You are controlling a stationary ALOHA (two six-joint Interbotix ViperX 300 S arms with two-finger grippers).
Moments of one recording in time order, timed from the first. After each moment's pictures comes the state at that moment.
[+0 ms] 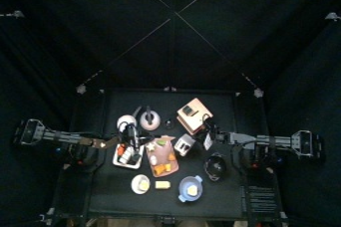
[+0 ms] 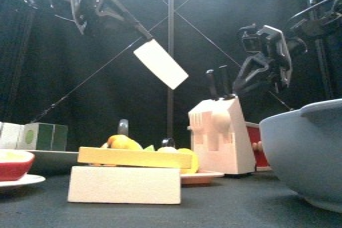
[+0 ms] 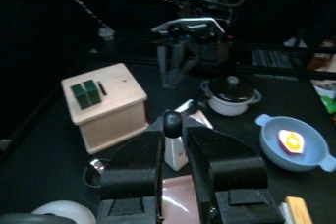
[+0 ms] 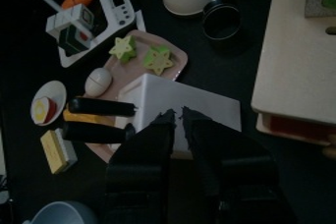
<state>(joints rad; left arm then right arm) -0.06 -0.52 0.85 -1.09 -0.28 1.02 -0.23 -0.51 0.97 -0.23 0.08 0.75</state>
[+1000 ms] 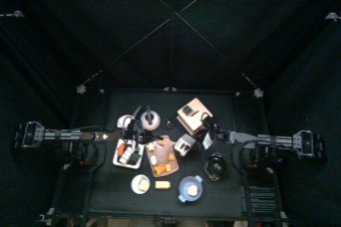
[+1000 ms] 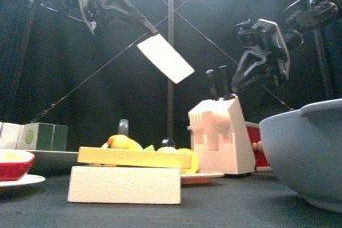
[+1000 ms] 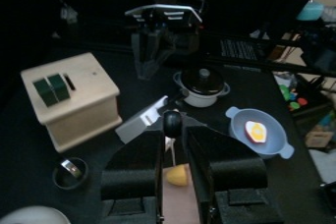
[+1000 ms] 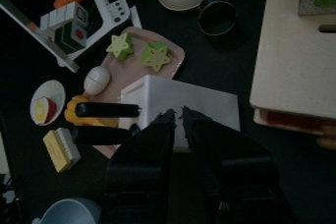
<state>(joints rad) 0.07 -0.52 0.75 -0.96 0.01 1.02 -0.22 -0.51 0.94 -0.22 0.16 0.75</state>
